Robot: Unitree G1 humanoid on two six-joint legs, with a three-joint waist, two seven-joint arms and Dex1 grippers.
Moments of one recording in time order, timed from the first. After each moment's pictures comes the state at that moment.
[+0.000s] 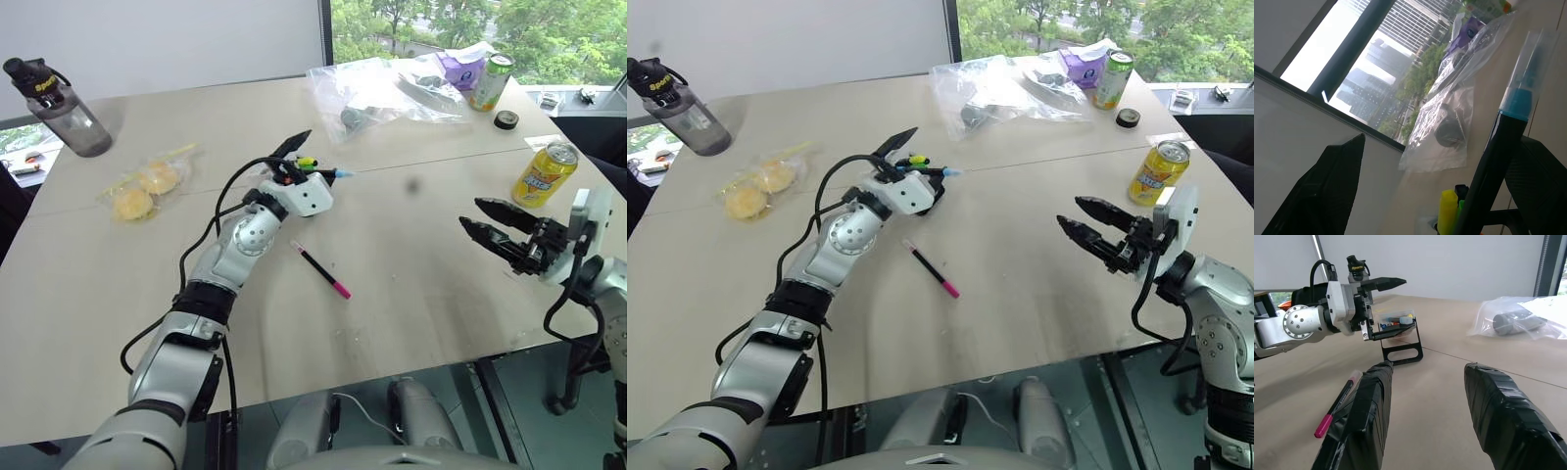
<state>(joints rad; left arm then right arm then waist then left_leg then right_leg) -0.70 0.44 -0.20 0.49 0.47 -0.44 -0.10 -0.12 -0.58 -0.32 -0.34 0.71 0.43 0.89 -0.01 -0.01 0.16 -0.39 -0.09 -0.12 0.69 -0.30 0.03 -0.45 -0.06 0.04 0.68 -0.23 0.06</state>
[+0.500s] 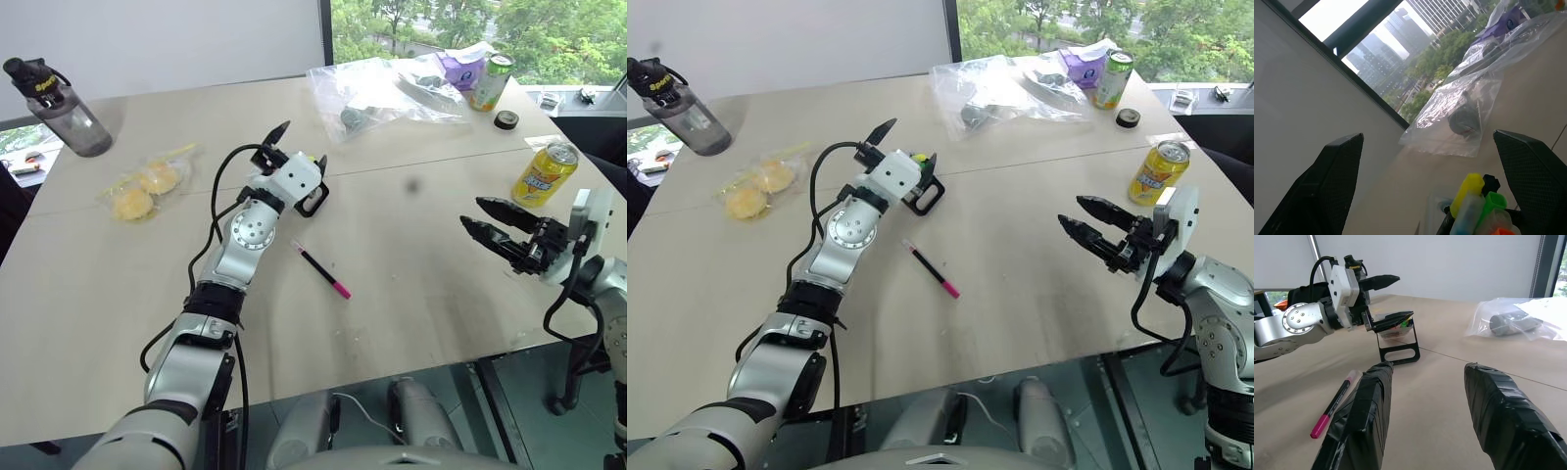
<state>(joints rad) -0.70 0.37 -0.12 0.48 0.32 -0.32 -0.11 -0.12 -0.58 -0.32 -0.34 0.70 0.42 0.89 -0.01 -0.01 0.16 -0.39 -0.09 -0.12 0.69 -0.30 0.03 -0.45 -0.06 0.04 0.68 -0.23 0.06</state>
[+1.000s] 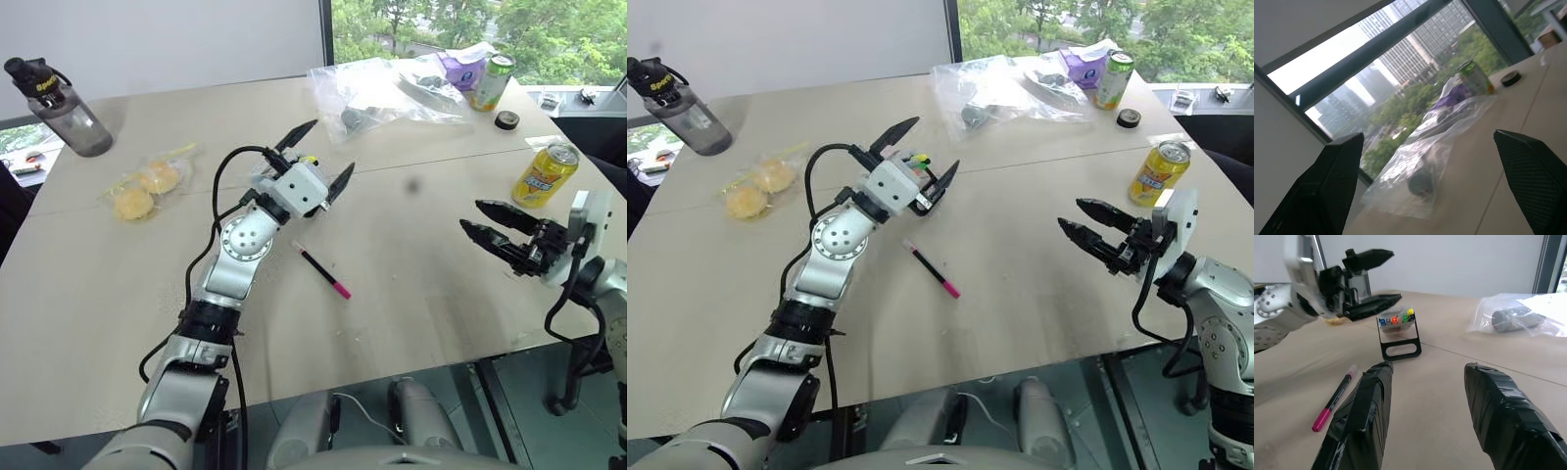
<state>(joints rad) -0.54 0.38 -0.14 0.06 0.10 -0.24 -0.39 -0.10 -0.61 -0.31 -0.35 0.70 0.42 0.90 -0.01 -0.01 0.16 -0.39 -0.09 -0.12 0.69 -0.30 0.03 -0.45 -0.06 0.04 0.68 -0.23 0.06</state>
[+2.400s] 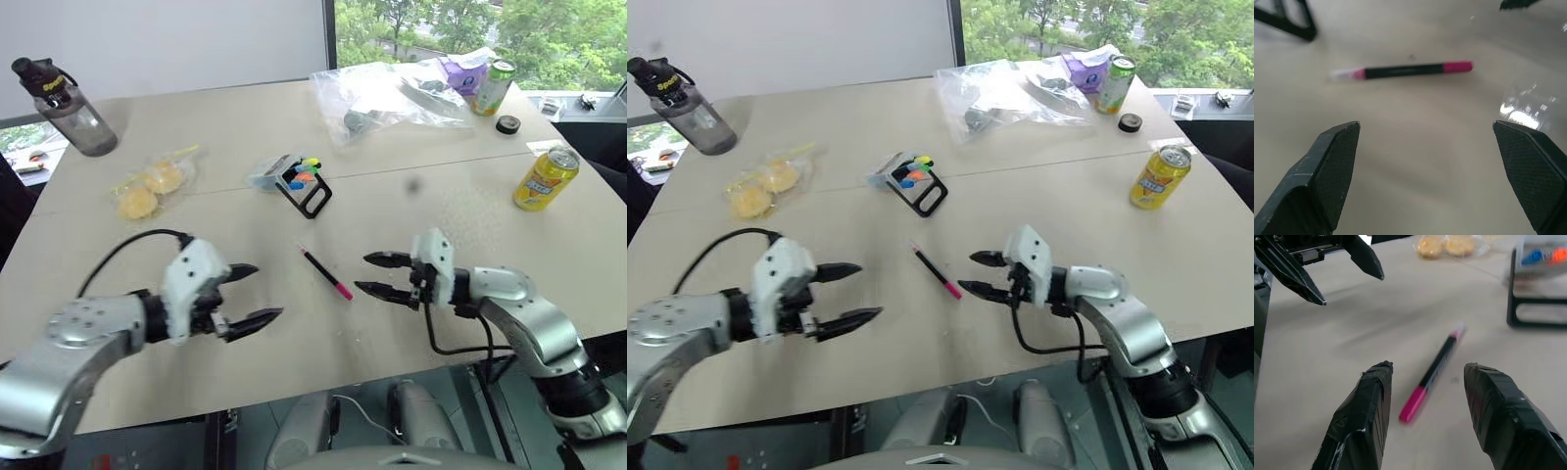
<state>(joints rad) 0.27 0.96 0.44 -0.61 -0.57 0.65 -0.97 -0.37 -0.44 0.31 -0.29 0.33 0.45 0.87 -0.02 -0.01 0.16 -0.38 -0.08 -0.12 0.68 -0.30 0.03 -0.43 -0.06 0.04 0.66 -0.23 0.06</state>
